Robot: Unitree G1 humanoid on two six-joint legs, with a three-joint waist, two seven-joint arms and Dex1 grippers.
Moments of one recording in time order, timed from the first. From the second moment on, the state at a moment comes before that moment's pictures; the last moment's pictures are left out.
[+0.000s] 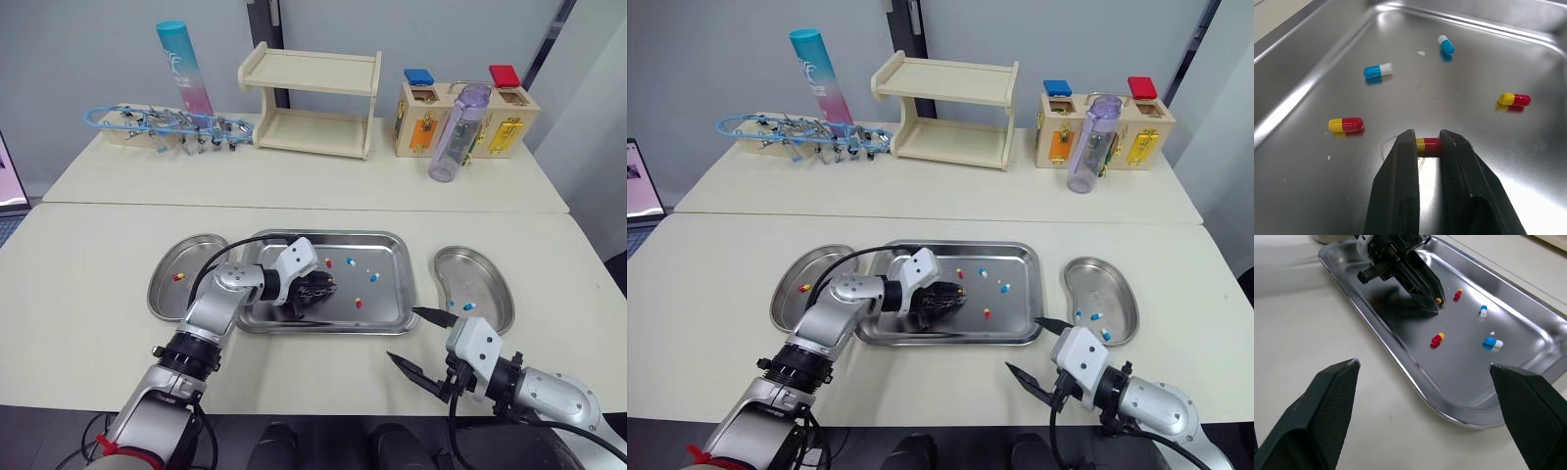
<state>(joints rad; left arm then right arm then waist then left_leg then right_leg) -0.54 0.43 -0.25 0.25 -0.12 0.30 -1.01 0.29 -0.61 0.04 -0.68 0.22 0.29 0.68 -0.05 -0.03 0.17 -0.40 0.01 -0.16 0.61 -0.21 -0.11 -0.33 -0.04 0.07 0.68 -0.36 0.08</state>
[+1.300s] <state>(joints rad) -0.09 0.51 0.44 -0.12 -0.36 0.46 -0.45 -0.13 -0.51 0.26 -0.44 0.26 0.28 0.85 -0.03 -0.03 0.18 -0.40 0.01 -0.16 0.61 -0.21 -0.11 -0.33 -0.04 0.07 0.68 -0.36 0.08</state>
